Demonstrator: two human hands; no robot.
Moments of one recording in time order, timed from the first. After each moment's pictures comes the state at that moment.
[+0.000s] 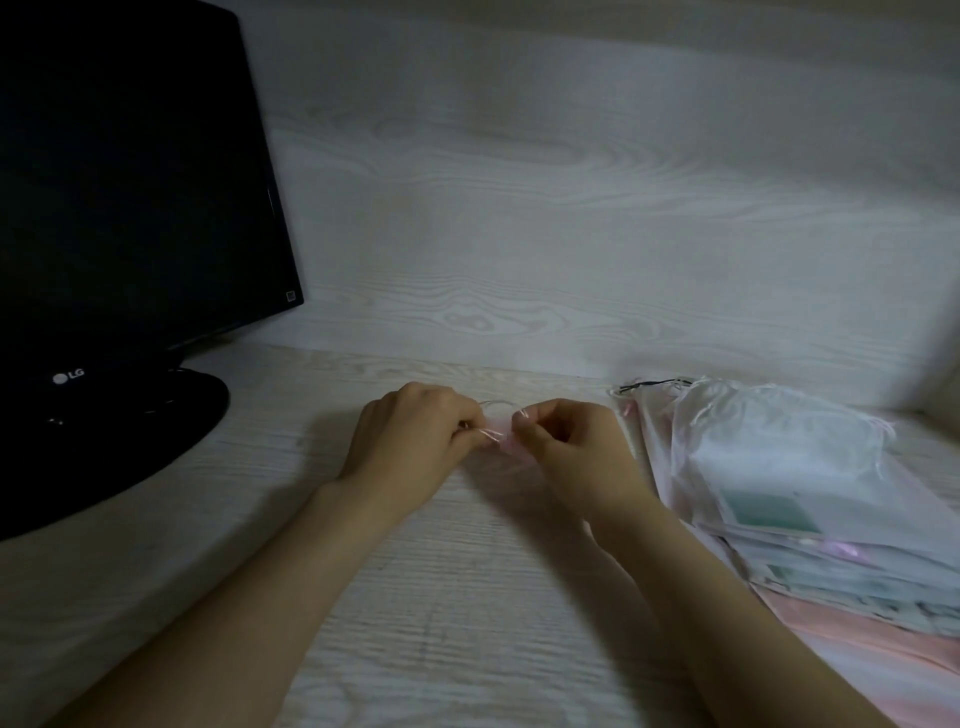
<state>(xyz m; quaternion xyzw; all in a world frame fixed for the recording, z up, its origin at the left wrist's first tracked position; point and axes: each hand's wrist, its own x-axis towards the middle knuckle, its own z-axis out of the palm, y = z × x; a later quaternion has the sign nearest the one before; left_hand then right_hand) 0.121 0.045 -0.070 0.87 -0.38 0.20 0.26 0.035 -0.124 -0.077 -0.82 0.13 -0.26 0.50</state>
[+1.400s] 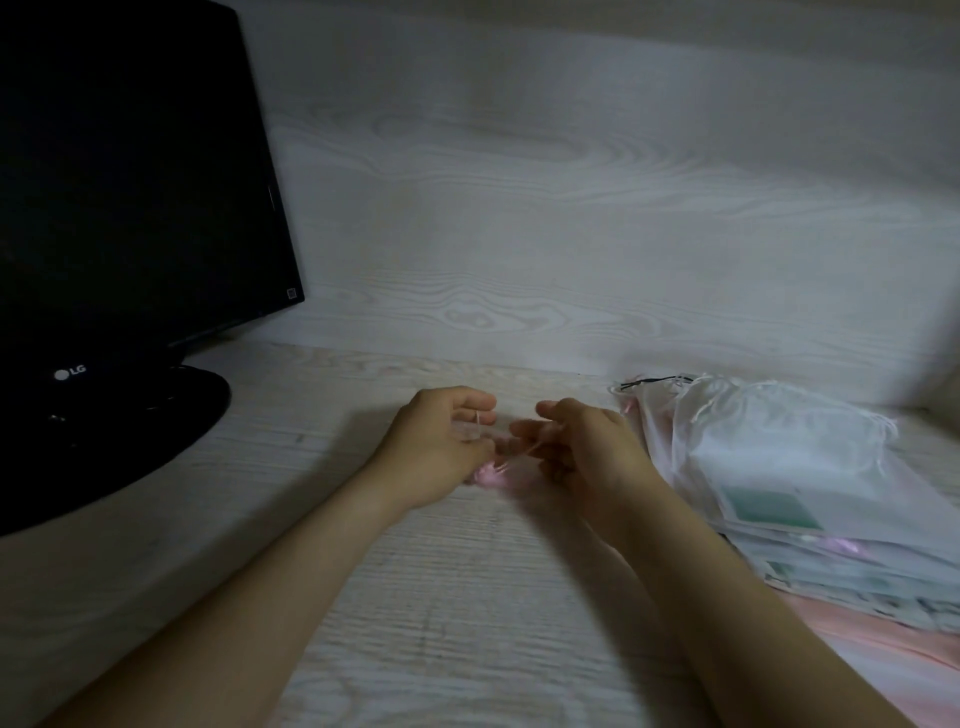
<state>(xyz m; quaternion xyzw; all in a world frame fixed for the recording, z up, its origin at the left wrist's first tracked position) 0.124 0.030 -0.087 0.76 -0.28 -0.09 0.57 0.034 -0.121 -0.060 -0.61 0.24 -0.15 0.74</state>
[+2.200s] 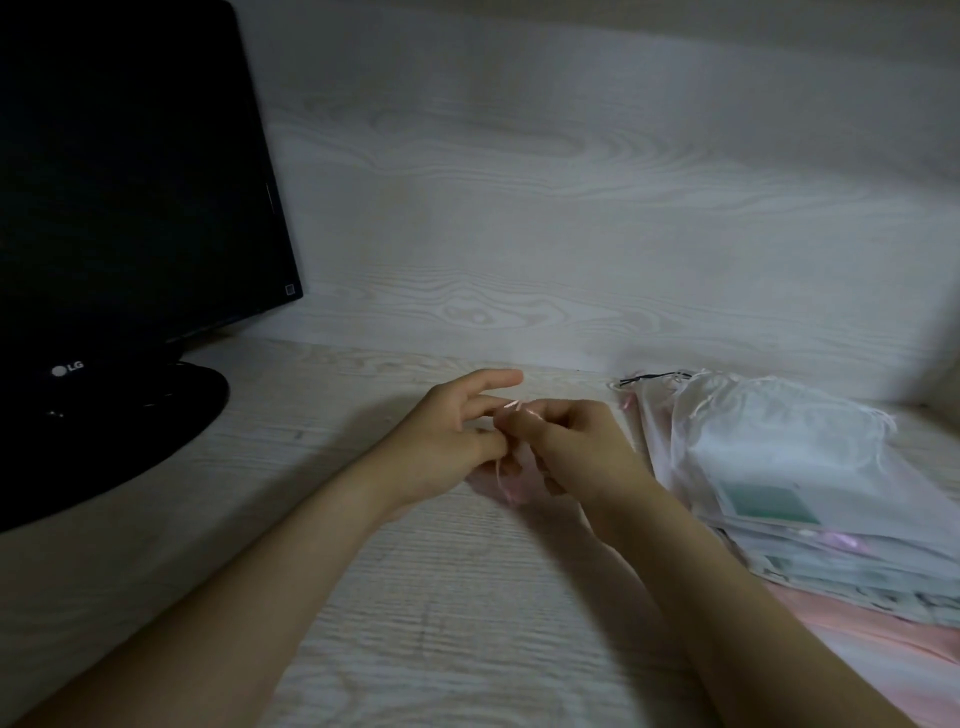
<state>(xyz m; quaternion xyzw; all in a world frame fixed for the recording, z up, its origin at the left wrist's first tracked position) 0.109 0.031 -0.070 0.68 -0.34 -0.20 0.62 0.010 -0.104 -0.047 -0.75 0.11 -0.15 0.64</state>
